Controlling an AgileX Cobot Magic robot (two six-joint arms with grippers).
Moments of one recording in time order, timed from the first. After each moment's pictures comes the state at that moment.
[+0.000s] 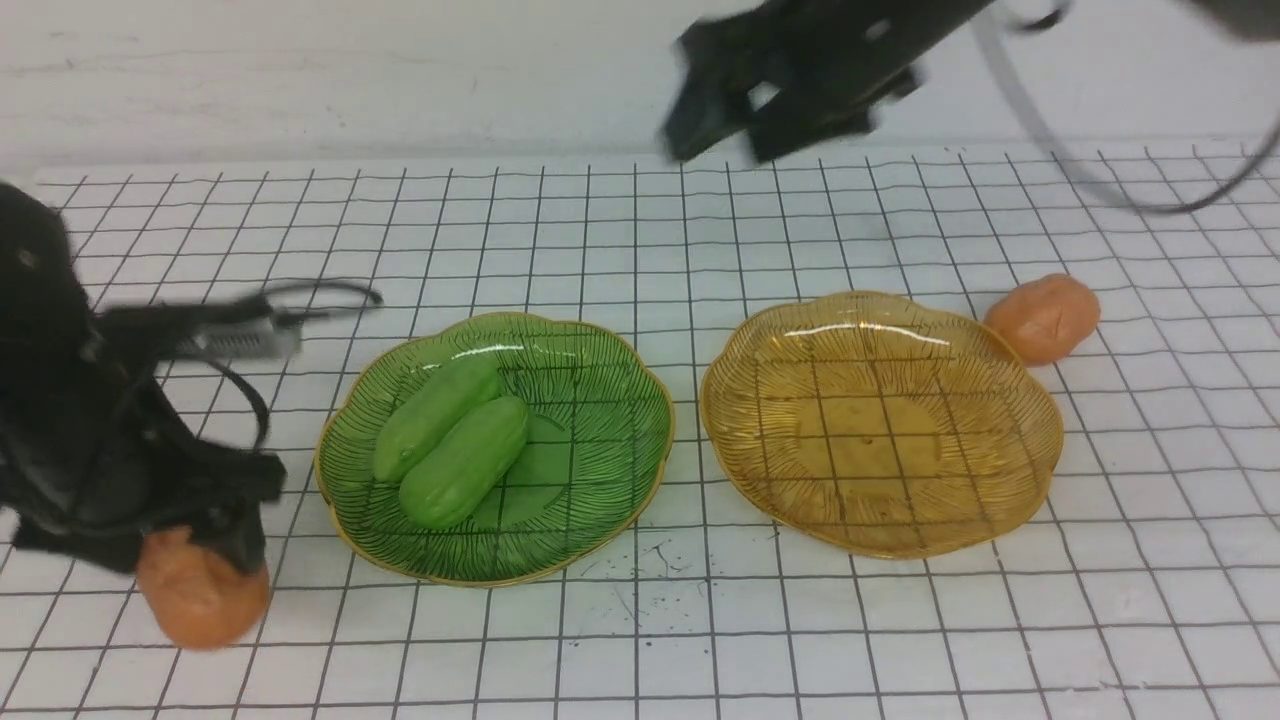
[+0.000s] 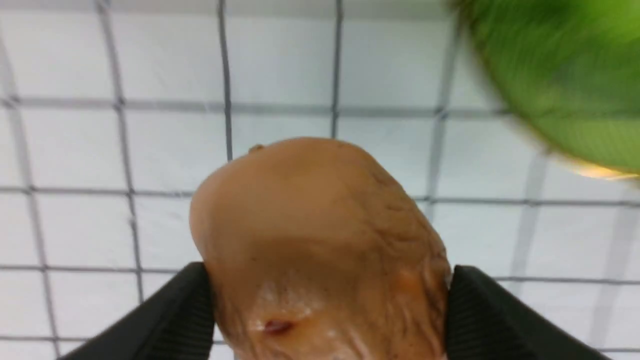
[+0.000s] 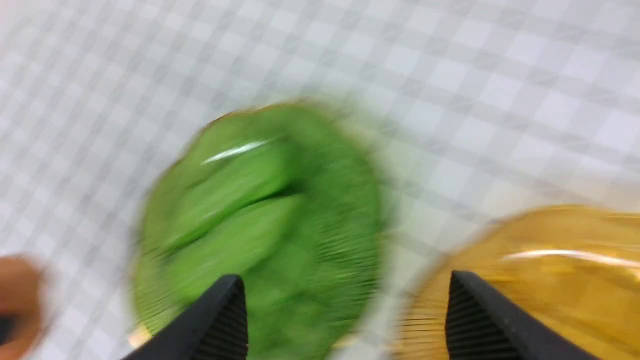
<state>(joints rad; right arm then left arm) 0.33 1.98 -2.16 0.38 1.26 -0.07 -0.03 1.46 -1.08 -0.02 1.04 -0.05</state>
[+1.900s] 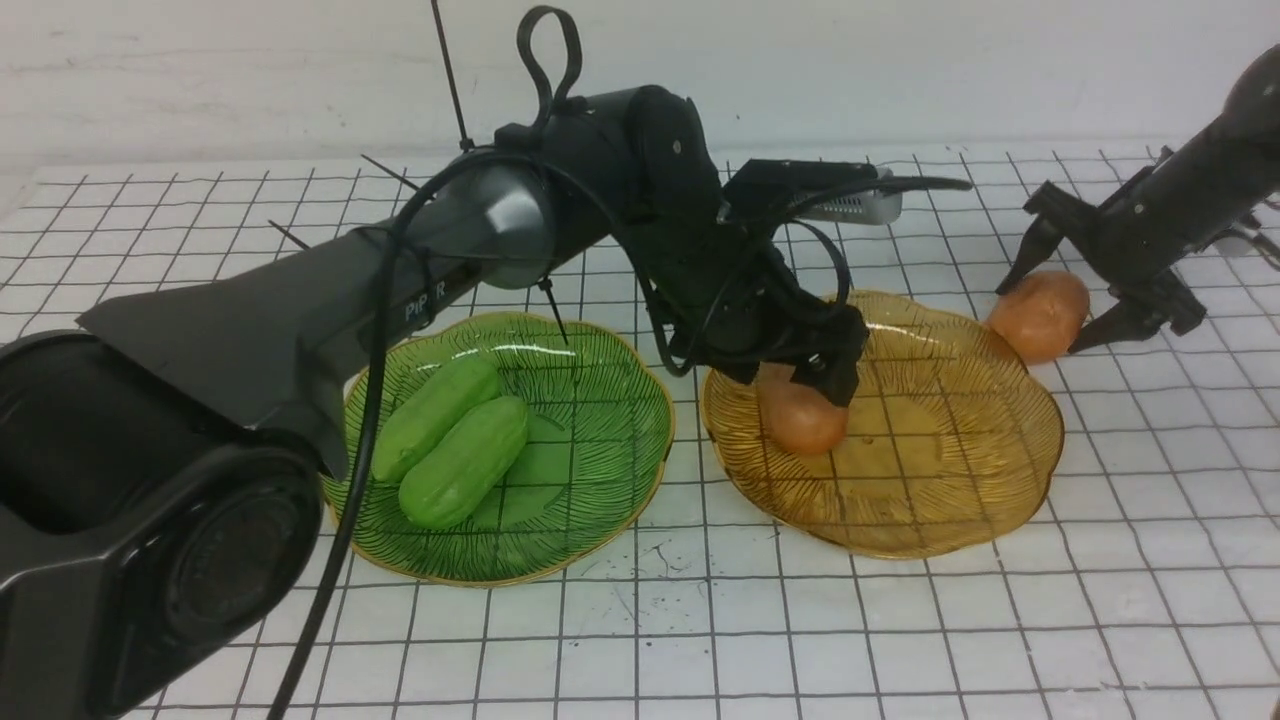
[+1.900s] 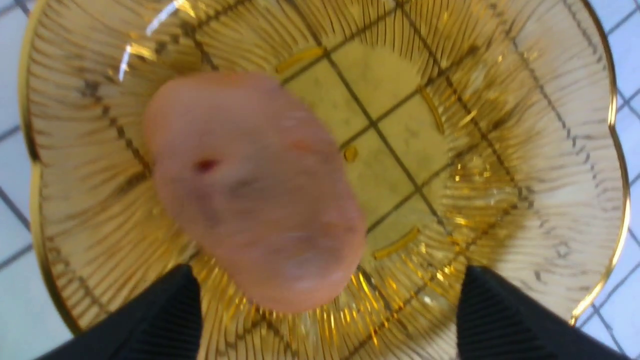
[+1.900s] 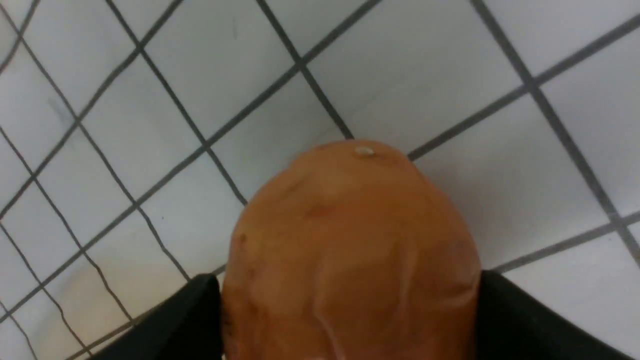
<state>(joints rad) -0.13 2.44 -2.16 0.44 1.23 0.36 -0.56 2.24 -2.00 -0.38 0.95 0.15</state>
